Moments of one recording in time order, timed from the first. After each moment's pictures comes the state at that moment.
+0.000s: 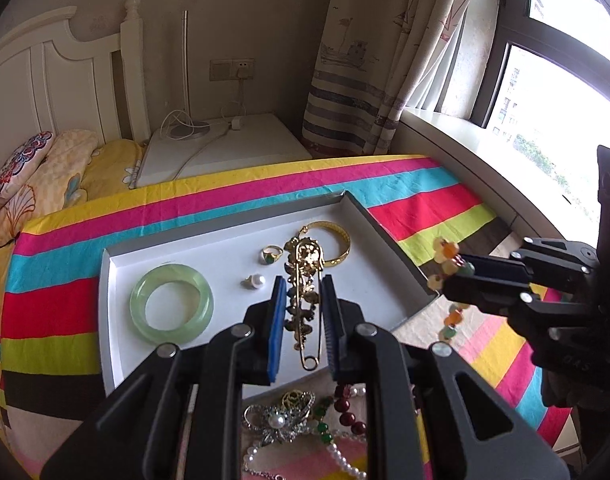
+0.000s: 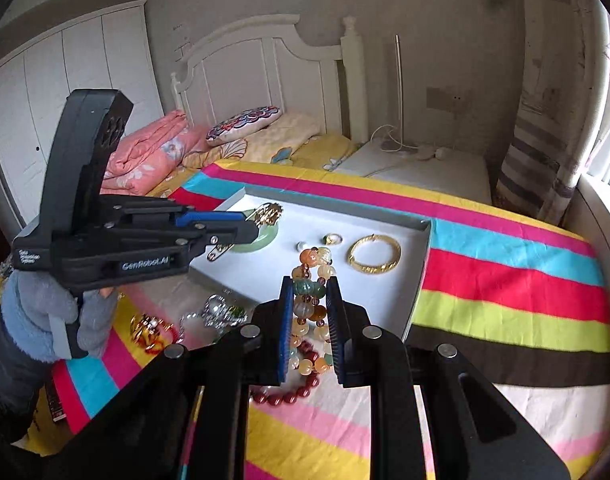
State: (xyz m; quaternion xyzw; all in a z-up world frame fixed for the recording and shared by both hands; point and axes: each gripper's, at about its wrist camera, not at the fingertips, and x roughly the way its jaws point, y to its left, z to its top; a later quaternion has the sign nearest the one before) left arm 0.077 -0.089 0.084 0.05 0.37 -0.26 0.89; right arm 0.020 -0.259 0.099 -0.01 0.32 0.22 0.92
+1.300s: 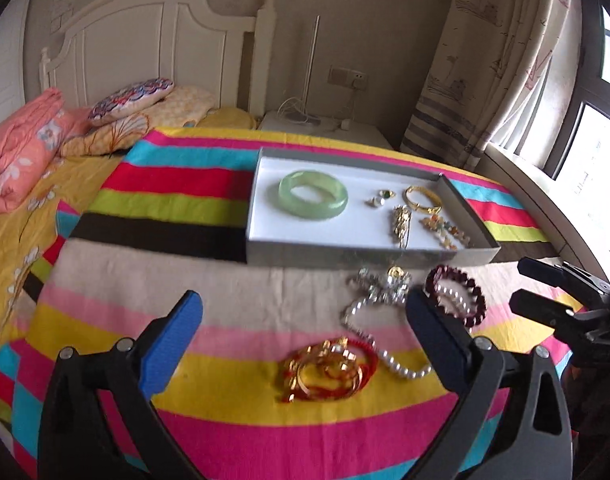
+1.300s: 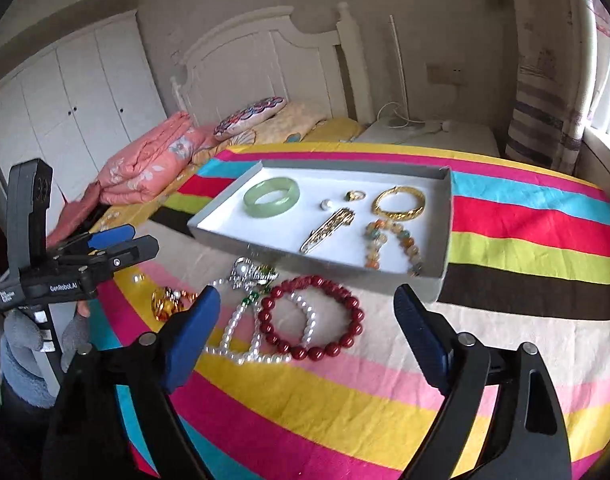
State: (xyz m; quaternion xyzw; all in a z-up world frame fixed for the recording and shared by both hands) left arm -0.037 0.021 0.047 -0.05 0.36 -0.08 0.93; right arm -0.029 -0.243 0.063 0.02 0.35 0.24 0.91
